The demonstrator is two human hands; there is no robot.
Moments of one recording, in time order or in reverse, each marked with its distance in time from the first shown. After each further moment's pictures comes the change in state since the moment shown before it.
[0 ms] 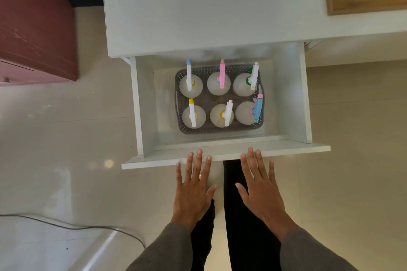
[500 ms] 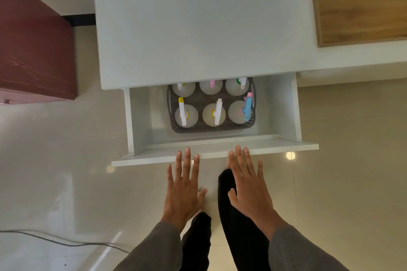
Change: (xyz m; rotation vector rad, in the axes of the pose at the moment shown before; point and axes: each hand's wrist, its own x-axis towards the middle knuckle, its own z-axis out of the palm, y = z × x) left_hand 0.073 -0.007 -0.060 0.037 -0.040 -0.045; right_hand 0.072 0.005 -0.063 0.039 -0.030 -0.036
